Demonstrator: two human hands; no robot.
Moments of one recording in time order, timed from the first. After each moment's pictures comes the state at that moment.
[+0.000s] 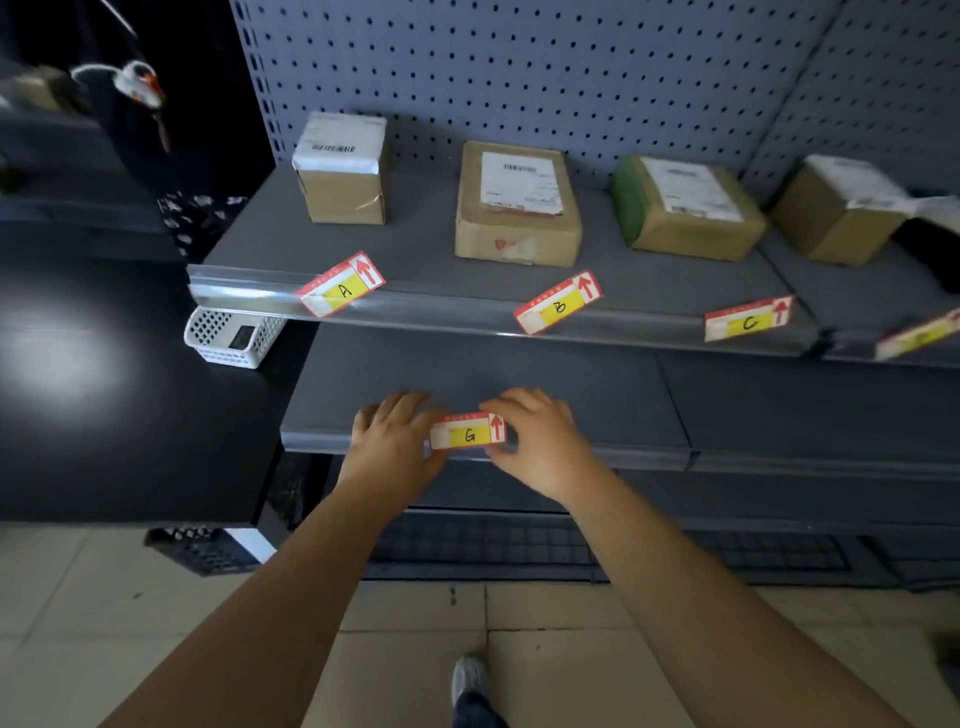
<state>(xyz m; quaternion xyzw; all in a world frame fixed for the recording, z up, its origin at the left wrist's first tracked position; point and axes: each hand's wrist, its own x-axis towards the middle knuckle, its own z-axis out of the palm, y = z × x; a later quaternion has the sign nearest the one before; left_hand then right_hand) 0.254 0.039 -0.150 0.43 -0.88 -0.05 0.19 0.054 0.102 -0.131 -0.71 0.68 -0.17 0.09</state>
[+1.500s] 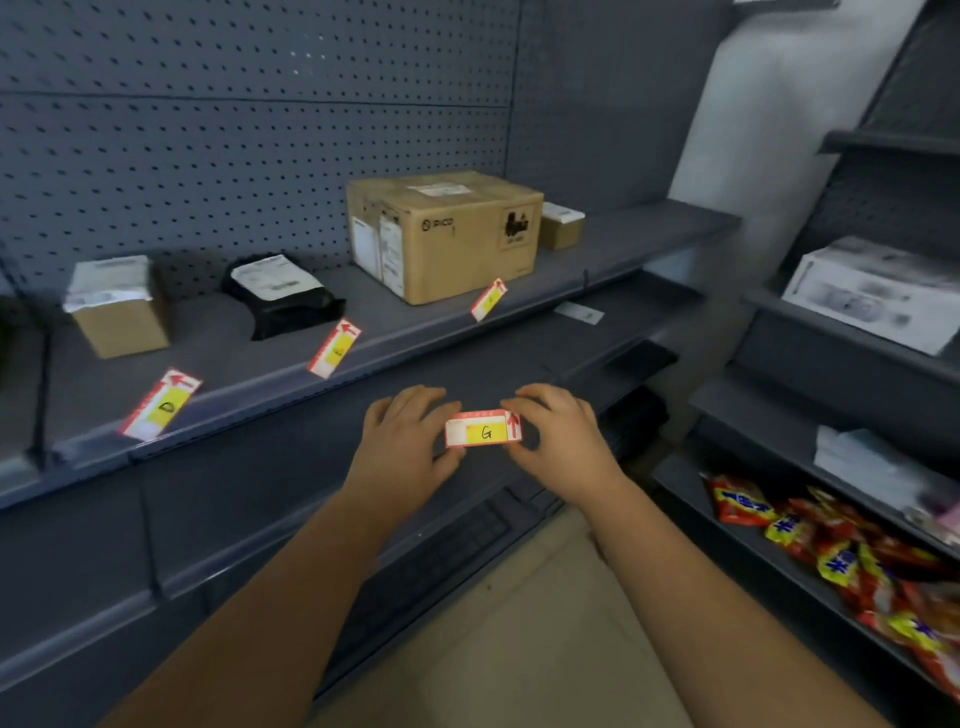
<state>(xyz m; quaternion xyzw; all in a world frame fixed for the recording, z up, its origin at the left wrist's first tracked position) -0.389 0.410 -0.035 0.06 -0.96 -0.08 0.26 -0.508 0.598 -0.024 -0.42 0.87 -0.23 -0.12</state>
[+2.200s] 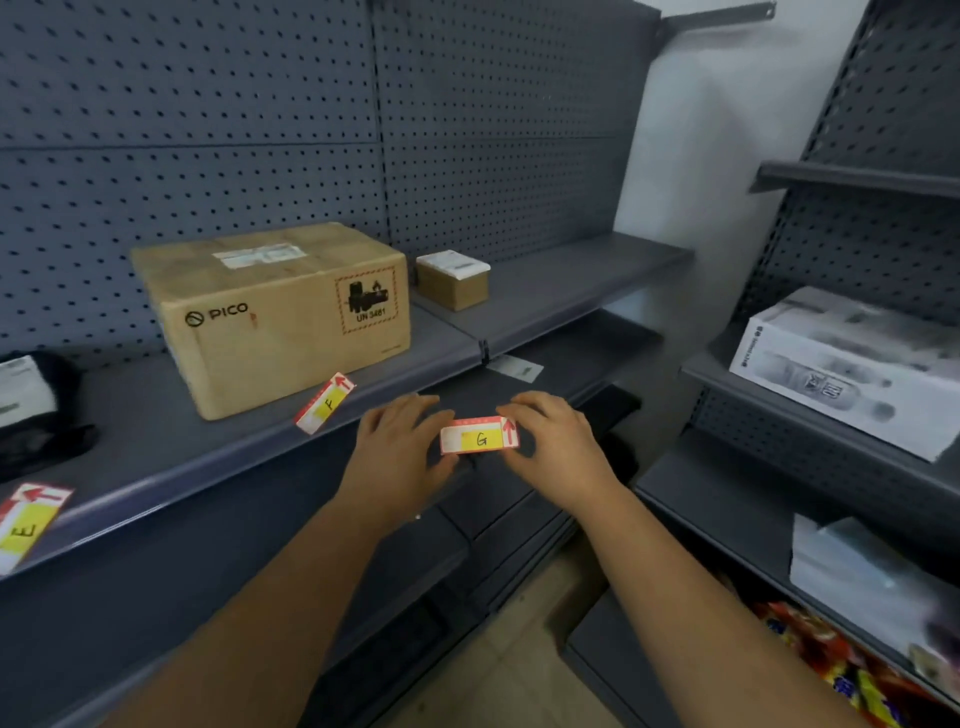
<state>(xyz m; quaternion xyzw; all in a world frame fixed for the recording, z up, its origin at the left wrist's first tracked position) -0.712 0.479 -0.014 0.04 -0.96 -0.05 0.26 -0.820 0.672 -0.004 -0.41 0.87 -0.25 -0.13</state>
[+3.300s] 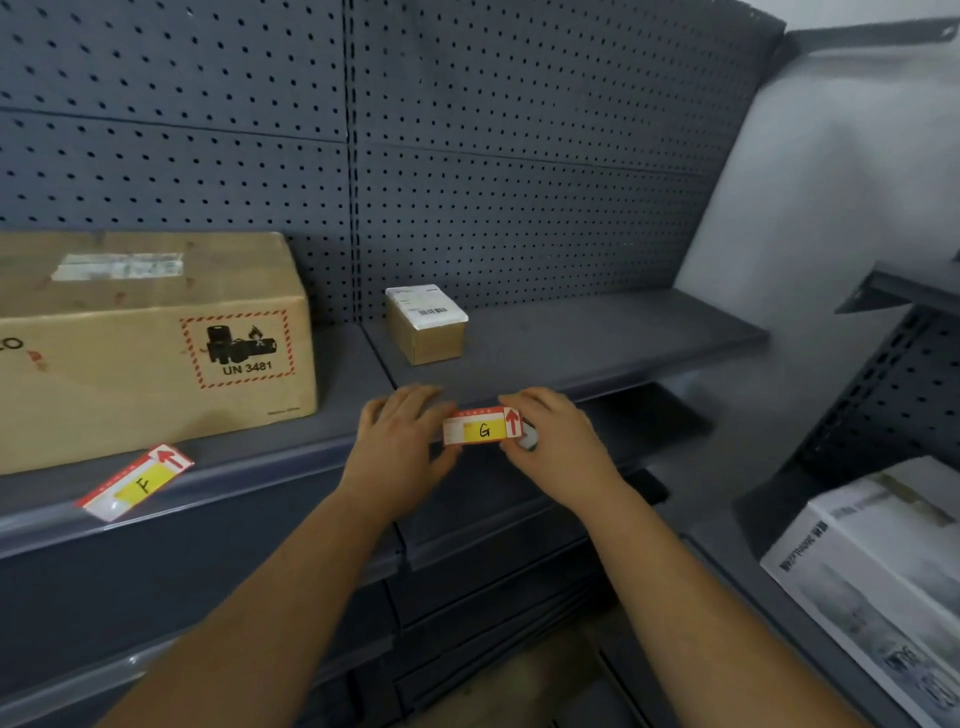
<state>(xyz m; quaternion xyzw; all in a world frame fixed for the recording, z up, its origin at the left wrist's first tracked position) -0.963 0.505 -0.002 0.18 -0.94 -0.04 0.30 -1.105 0.661 0.025 -0.51 0.82 -0.26 -0.09</state>
